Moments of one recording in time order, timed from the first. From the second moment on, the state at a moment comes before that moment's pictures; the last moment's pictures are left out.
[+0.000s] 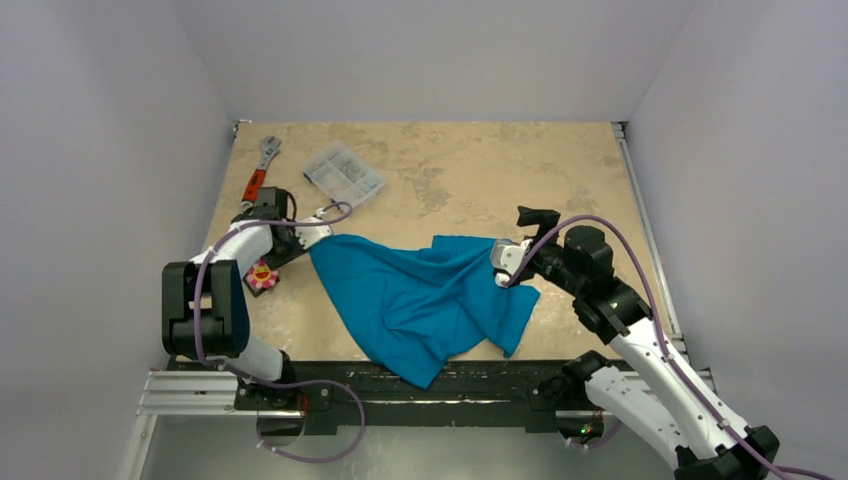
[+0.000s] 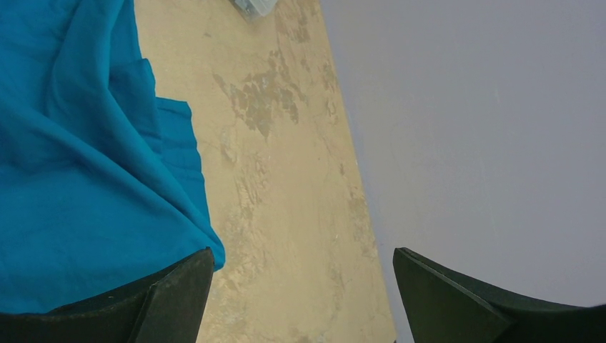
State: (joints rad) left arm 0.05 1.53 0.88 -0.55 -0.08 1.05; right arm 0.49 0.72 0.68 -0.29 -0.21 -1.05
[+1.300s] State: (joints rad) left arm 0.01 1.52 0.92 -0.59 -0.11 1.08; right arm 0.49 0.71 0.68 -0.30 -0.19 -1.05
